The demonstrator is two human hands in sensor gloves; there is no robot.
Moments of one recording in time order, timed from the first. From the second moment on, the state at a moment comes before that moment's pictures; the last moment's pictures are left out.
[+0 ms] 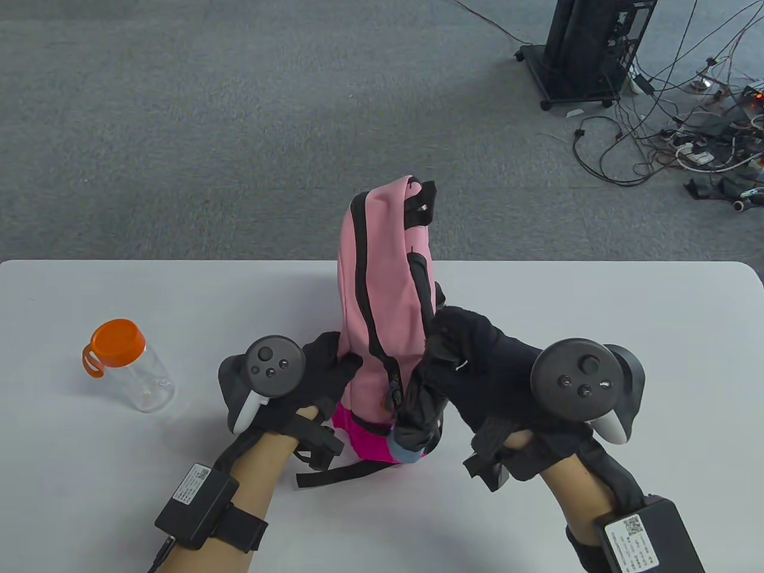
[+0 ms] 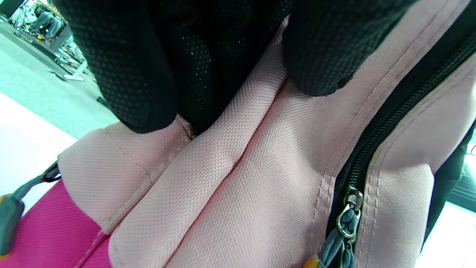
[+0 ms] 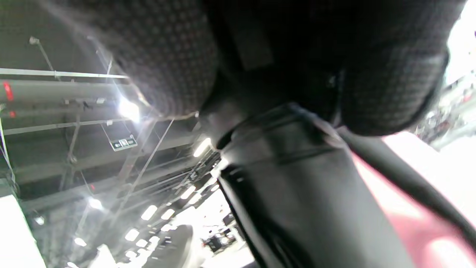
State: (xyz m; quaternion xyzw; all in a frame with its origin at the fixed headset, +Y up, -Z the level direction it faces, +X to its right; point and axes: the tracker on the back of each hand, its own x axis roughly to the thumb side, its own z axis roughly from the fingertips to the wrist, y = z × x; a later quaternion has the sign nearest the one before) left_hand -0.158 -0.616 -0.336 0.07 -0.11 0.35 0.93; right_hand 0.118 -0.476 -0.267 0.24 -0.13 0.86 0.43
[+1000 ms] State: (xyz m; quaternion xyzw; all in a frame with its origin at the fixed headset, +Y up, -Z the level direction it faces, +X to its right) left_hand -0.120 -0.686 -0.284 -0.03 -0.26 0.11 0.96; right_hand 0.095 -0.485 -0.283 0.20 -0.25 0.90 0.30
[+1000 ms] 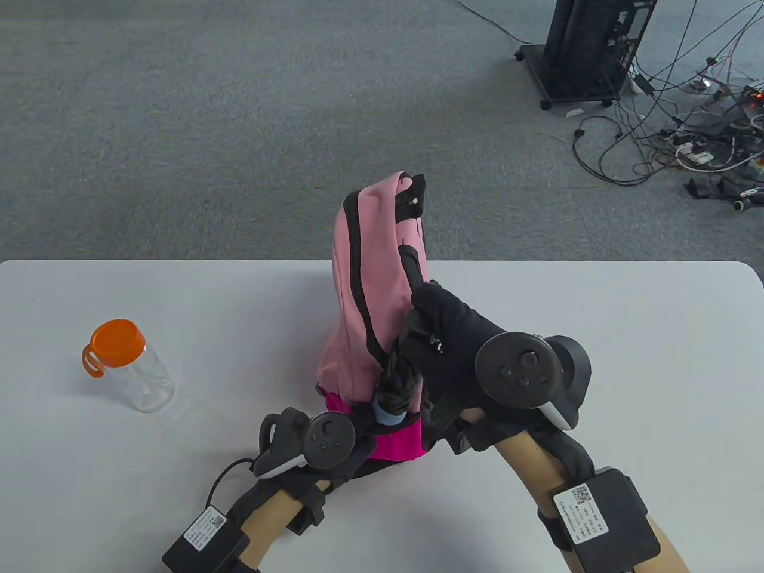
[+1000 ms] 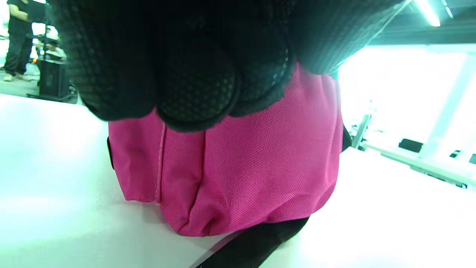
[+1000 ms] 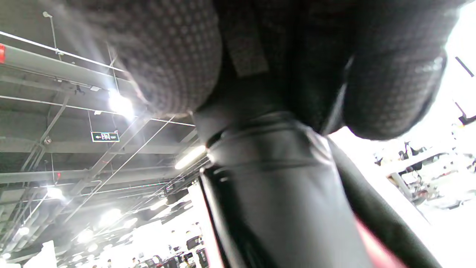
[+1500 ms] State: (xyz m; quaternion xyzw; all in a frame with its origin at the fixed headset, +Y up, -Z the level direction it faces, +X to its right) left_hand -0.108 -0.685 -0.273 0.00 -0.30 0.09 0.95; right_hand 0.052 -0.543 -0.280 0.24 -0.22 0.95 0.04
